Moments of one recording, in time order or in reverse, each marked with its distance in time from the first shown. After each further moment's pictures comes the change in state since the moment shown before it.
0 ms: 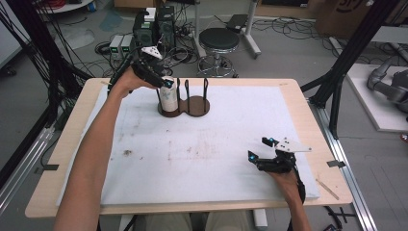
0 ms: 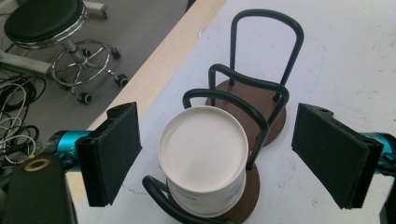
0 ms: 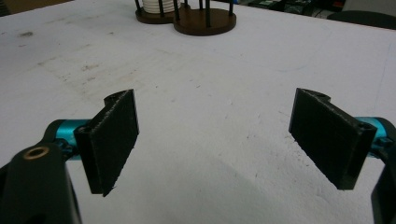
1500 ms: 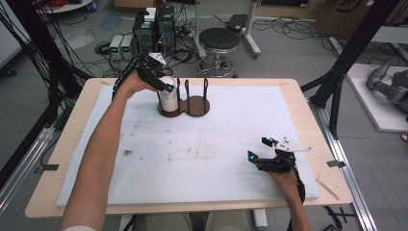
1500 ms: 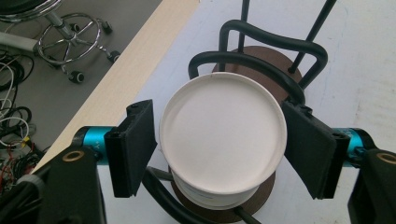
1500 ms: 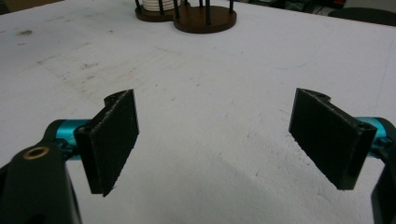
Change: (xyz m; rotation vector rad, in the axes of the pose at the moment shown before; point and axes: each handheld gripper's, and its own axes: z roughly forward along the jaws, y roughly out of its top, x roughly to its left) left arm 0.010 -0.011 0.024 0.094 -0.022 -0.001; right arm 0.000 0.000 0.001 0.009 0.002 0.003
